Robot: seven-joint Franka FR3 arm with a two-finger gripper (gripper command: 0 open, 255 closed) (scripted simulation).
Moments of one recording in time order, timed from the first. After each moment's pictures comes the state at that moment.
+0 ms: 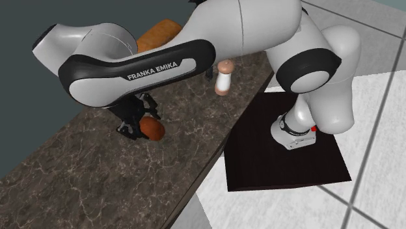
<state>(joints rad) -0.01 0.50 0.05 -1.23 0.18 1.37 0.50</state>
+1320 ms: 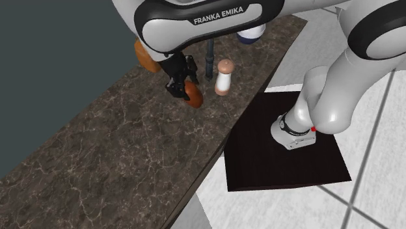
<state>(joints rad) -0.14 0.05 -0.04 -1.80 0.12 1.44 0.27</state>
